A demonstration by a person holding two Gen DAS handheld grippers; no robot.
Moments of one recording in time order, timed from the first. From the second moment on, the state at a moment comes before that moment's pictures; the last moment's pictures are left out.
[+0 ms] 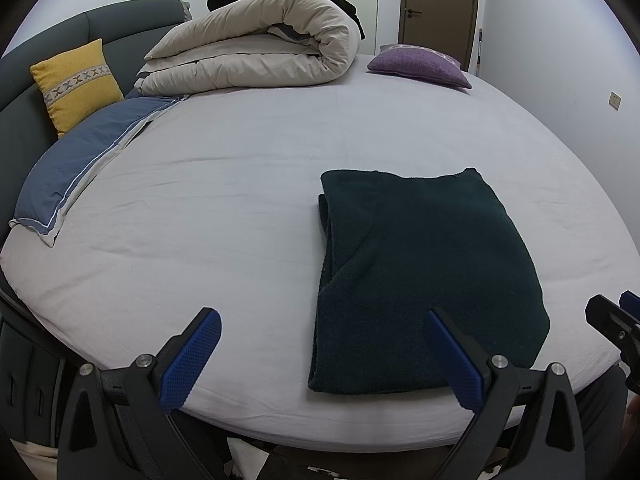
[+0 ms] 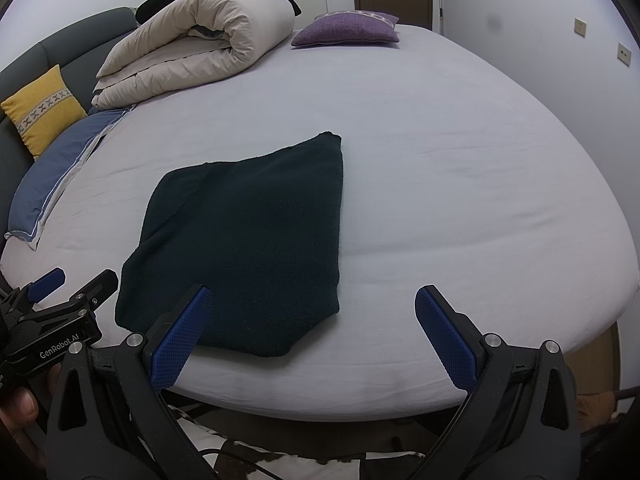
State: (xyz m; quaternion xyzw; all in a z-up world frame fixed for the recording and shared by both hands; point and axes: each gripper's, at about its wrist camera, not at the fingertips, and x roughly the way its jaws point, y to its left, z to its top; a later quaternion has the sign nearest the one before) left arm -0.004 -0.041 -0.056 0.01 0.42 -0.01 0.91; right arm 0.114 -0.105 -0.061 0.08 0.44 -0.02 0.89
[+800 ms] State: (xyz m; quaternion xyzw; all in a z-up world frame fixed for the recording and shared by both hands) left arm -0.007 -0.039 -0.061 0.01 0.43 -0.01 0.90; right arm 0.115 -0.107 -0.063 0.08 0.45 -0.02 0.89
